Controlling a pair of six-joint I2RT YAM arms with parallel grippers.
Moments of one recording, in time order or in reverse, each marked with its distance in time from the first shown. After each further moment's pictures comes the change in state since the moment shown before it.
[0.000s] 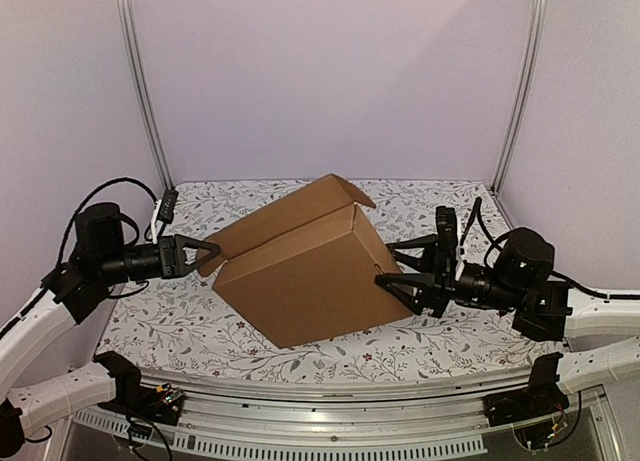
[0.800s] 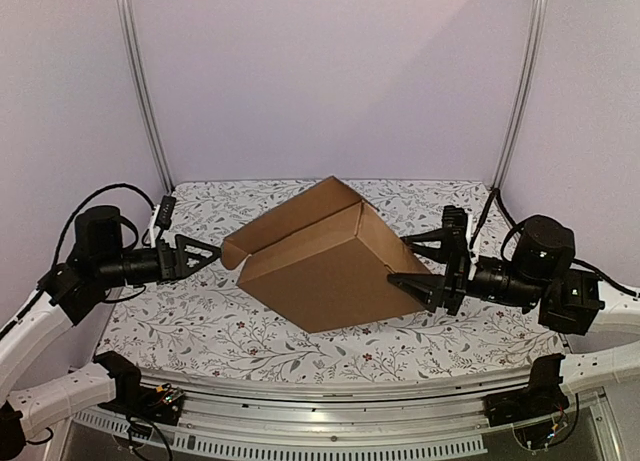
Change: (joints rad) left arm 0.000 -0.021 0.014 -0.111 -0.034 -0.026; right arm 0.065 -0.118 0.120 -0.359 0.159 -0.230
